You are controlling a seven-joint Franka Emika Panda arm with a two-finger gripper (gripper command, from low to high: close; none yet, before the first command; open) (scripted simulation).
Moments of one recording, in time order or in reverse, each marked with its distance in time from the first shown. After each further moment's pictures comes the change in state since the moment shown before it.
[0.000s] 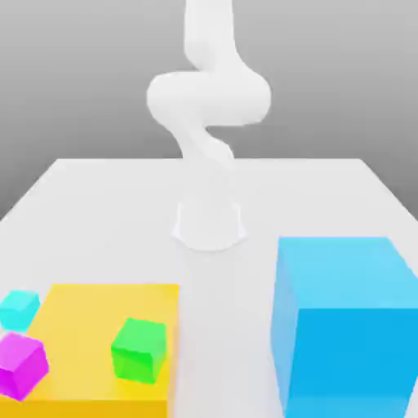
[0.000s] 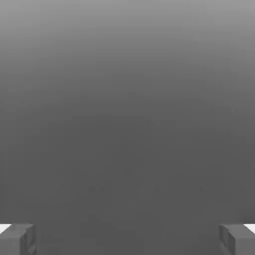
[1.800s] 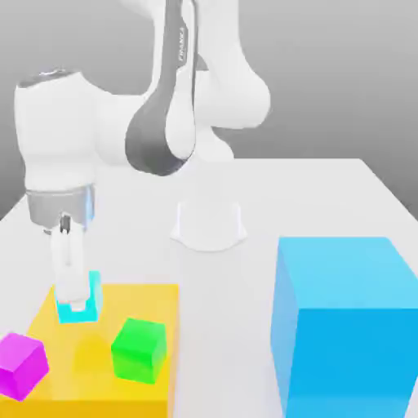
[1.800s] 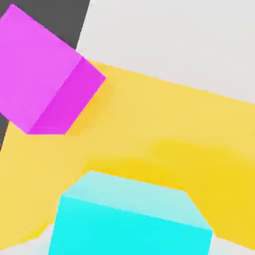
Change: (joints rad) arm -0.190 0.628 0.012 -0.315 0.273 0.390 0.505
